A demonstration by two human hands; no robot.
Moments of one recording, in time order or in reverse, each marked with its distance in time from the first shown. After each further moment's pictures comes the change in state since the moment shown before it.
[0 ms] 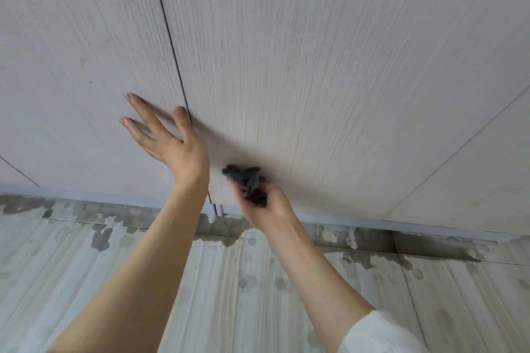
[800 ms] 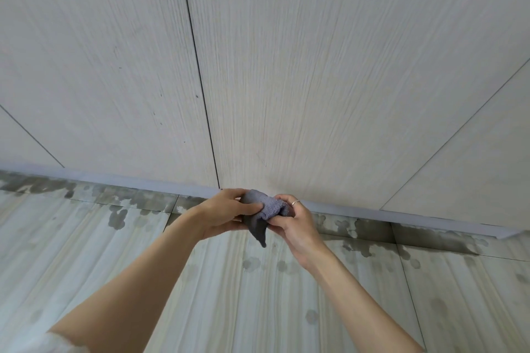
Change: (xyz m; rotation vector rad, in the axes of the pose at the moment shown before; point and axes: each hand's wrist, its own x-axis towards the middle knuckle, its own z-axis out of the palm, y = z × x) left_hand -0.061 -0.035 -0.055 0.096 -1.216 -0.742; right_hand -0.058 -0.010 -0.073 -1.186 -0.009 -0.440
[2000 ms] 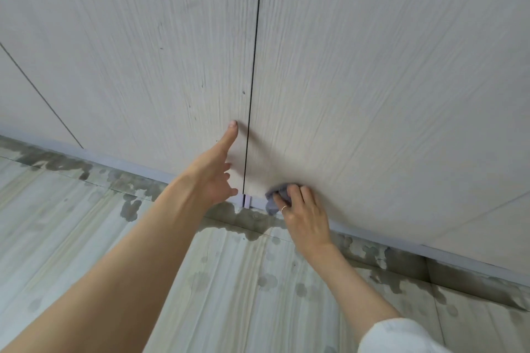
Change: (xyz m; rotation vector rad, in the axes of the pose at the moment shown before) left_hand 0.006 0.045 -0.065 -0.583 0.403 0.003; right_hand 0.098 0.036 0.009 -1.659 0.307 -1.263
